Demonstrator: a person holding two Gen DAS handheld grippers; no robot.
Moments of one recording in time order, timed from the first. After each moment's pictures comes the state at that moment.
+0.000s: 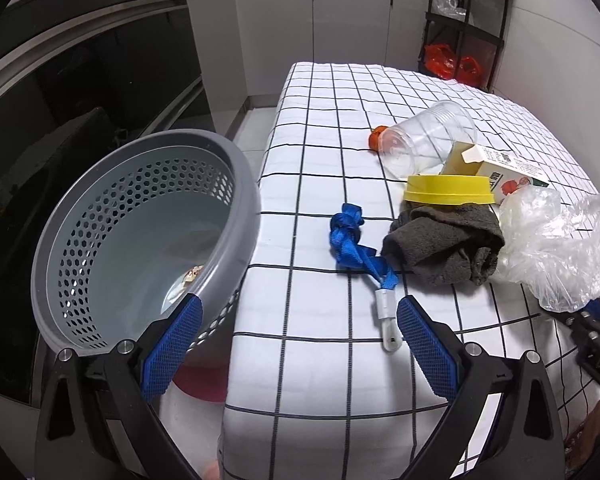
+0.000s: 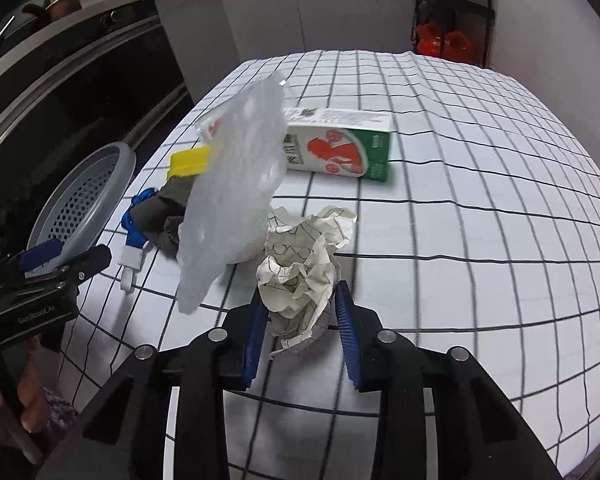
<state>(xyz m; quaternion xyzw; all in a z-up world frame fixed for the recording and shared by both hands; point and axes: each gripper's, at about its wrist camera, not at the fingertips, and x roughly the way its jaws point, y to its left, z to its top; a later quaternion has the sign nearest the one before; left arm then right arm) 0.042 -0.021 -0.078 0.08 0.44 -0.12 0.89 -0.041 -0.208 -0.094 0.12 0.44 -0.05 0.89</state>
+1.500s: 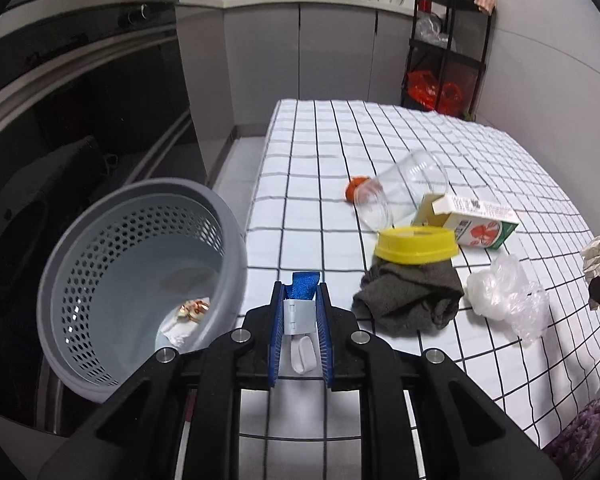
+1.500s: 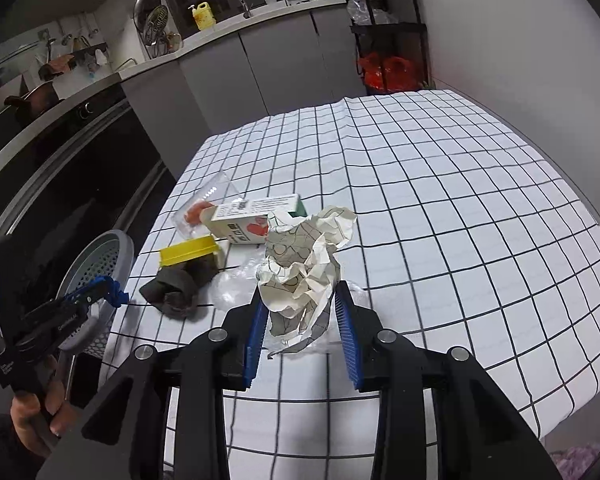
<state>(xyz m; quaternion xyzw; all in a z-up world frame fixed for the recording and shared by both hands) 0.042 -0.024 -0.038 0.07 0.39 -0.15 0.91 -0.083 -0.248 -0.036 0.18 0.36 -0.10 0.91</state>
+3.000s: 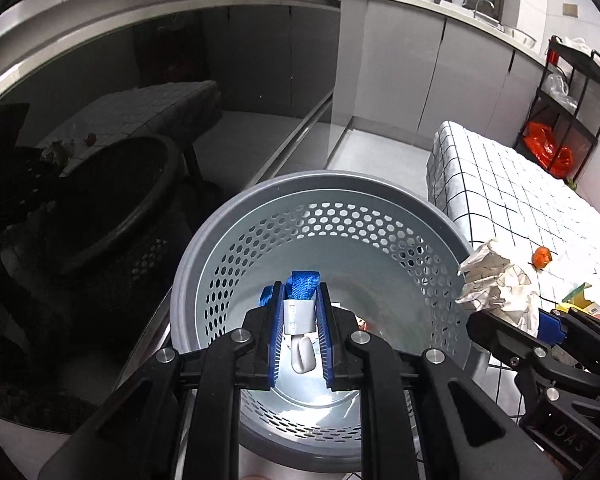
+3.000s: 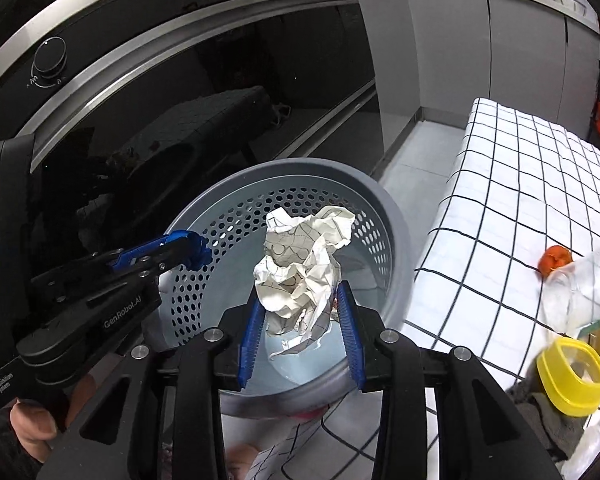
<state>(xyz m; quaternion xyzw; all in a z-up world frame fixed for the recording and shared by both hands) 0.122 0.148 -0.043 -0.02 0.42 0.01 0.91 0.134 0.012 -0.059 0.05 0.43 0.20 0.88</state>
